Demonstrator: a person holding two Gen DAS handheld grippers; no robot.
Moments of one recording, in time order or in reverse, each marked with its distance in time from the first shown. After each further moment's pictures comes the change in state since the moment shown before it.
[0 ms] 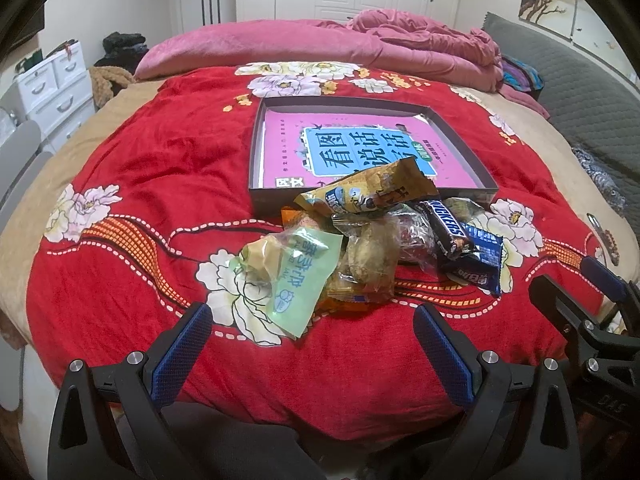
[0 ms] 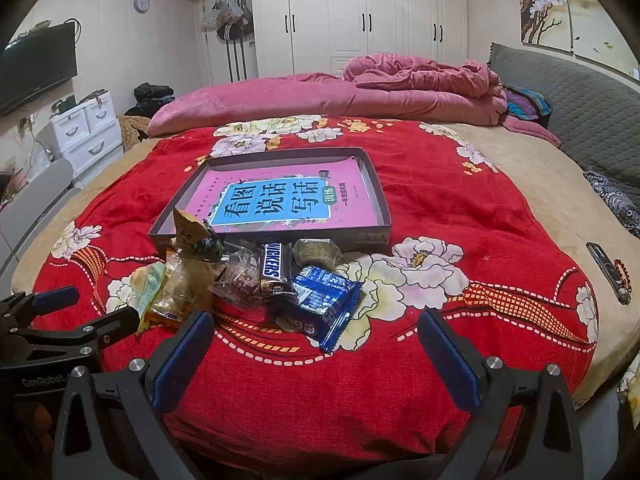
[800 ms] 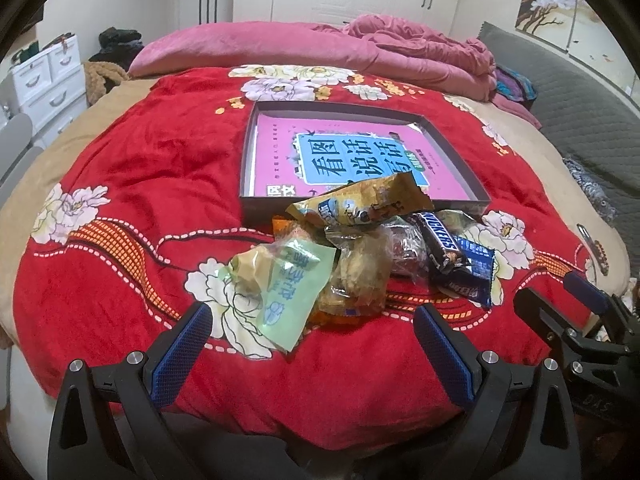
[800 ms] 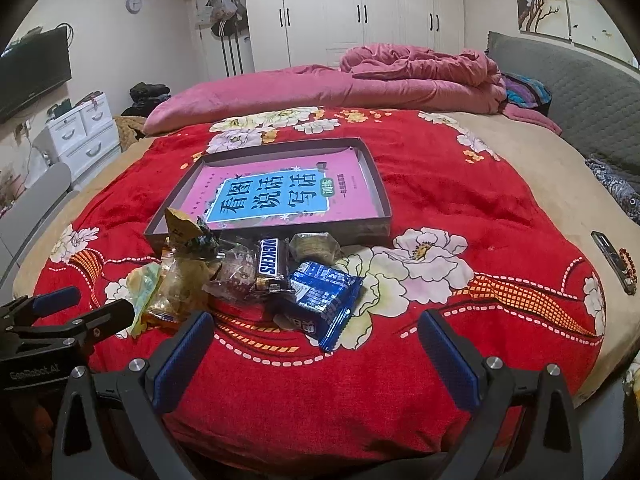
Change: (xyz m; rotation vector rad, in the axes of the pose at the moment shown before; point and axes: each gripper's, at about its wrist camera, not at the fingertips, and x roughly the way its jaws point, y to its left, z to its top) left arm 0.006 0.003 0.006 -0.024 -0.015 -0.056; right arm 0.012 -0.005 0.001 0.031 0.033 0.011
